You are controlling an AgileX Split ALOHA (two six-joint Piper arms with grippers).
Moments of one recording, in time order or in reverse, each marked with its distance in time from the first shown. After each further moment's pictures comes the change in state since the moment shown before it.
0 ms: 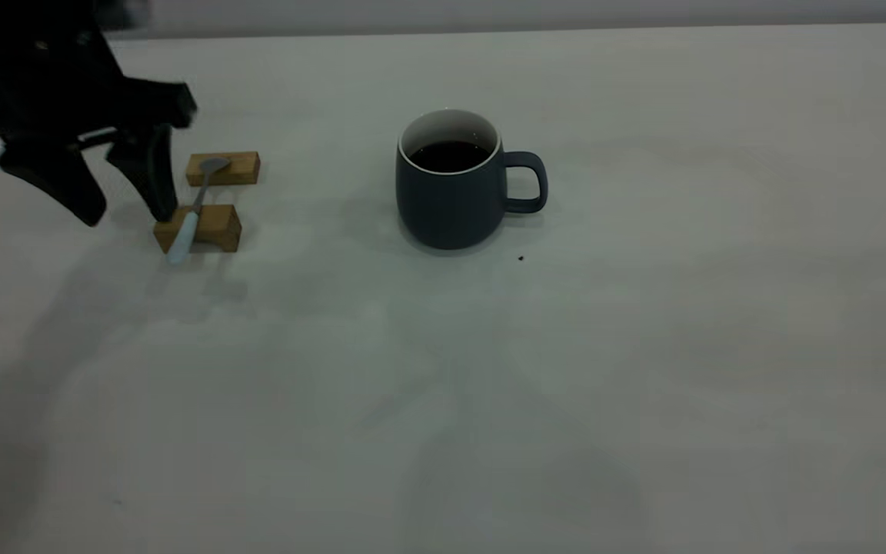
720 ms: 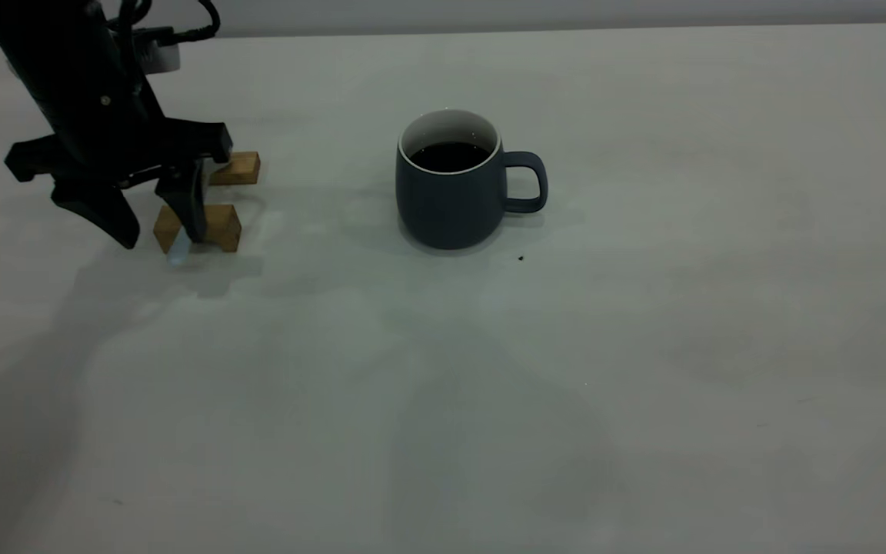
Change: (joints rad) left arm -0.004 0.155 -0.066 0.032 -0.126 -0.115; right arm 0.000 0.000 0.000 0.000 0.000 0.000
